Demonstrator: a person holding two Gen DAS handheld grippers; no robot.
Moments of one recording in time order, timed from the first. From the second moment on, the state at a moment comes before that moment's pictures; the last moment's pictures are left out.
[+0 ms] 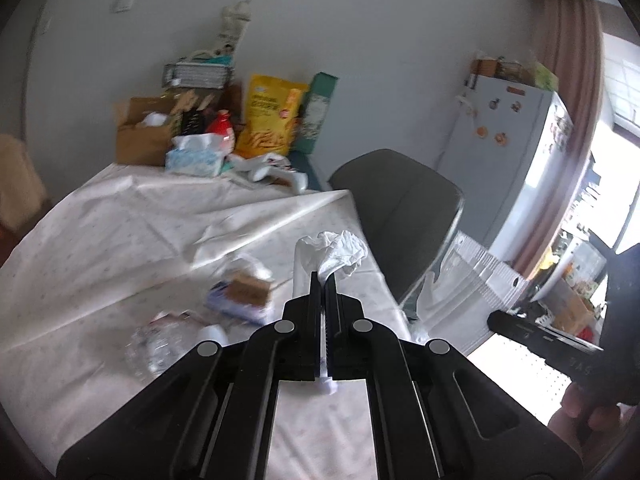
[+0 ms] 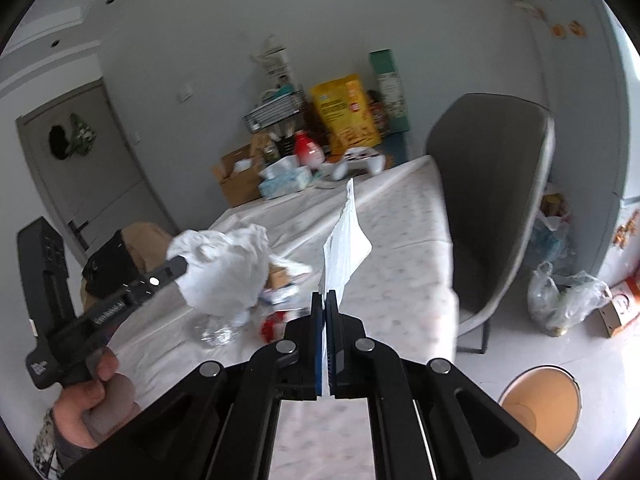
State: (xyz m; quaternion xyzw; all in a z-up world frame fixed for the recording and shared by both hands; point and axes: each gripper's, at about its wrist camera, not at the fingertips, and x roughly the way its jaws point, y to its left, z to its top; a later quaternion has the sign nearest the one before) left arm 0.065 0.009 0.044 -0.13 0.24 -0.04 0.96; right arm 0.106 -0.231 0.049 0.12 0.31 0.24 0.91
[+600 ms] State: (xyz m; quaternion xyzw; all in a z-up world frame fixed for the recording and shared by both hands) left arm 0.140 -0.139 0.032 -0.09 0.29 -0.17 0.94; right arm 0.115 -0.380 0.015 0.16 0.32 0.09 0.93
